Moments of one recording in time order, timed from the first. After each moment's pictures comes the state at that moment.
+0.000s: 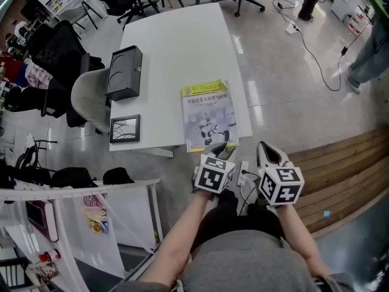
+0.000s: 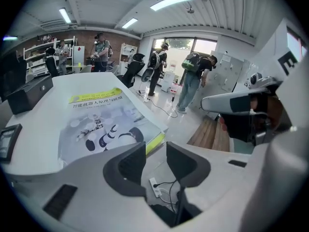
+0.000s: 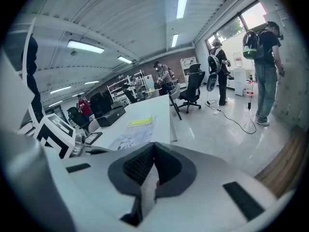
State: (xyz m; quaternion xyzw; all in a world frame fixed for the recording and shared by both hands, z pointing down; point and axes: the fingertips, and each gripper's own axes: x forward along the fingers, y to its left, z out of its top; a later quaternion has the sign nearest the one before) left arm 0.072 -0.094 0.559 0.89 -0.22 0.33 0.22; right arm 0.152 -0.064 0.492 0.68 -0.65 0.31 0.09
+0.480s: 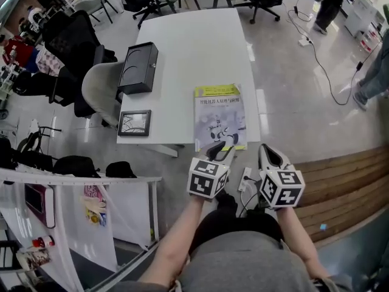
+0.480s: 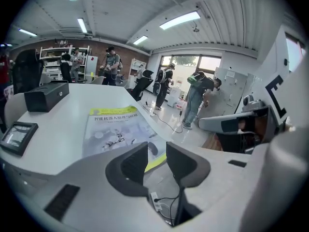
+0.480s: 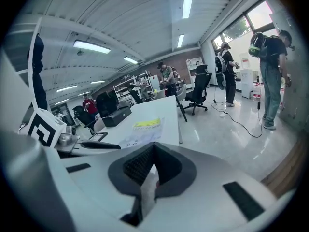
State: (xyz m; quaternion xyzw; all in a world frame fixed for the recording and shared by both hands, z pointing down) left arm 0.040 -0.115 0.517 0.90 -0.28 0.25 0.22; right arm 0.133 -0.077 0.485 0.67 -0.68 0.29 0.10
